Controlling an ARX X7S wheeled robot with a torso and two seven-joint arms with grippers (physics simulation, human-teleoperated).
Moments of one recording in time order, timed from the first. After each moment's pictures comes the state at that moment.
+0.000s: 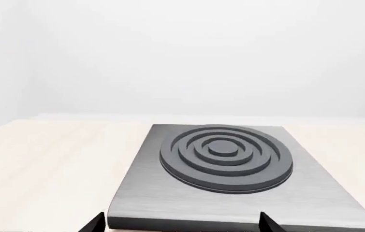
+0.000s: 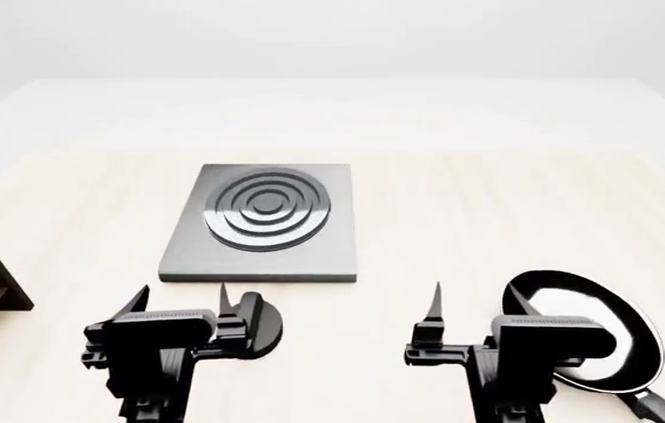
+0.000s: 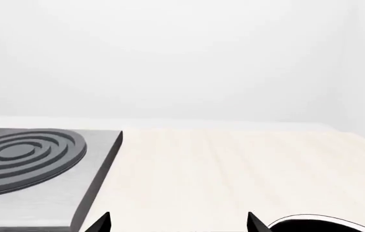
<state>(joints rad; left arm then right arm) -0.05 -0.16 0.08 0.29 -0.16 -0.30 -0.19 0.02 0.15 -0.10 -0.39 0.11 0.35 0.19</state>
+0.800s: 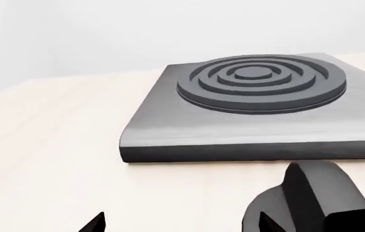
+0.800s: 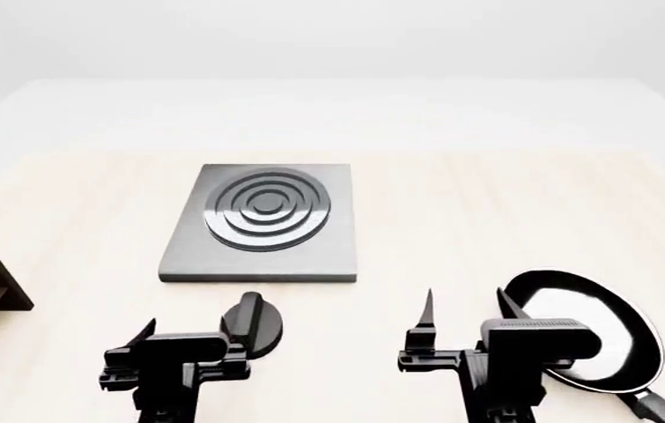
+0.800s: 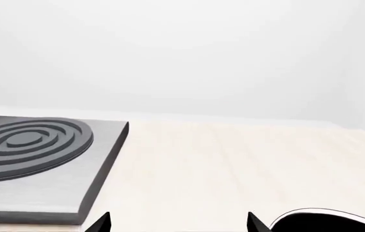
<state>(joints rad) -0.13 -0.16 0.12 -0.20 -0.09 -0.05 -0.21 0.02 0.17 -0.15 -0.36 0.12 0.34 0.22</state>
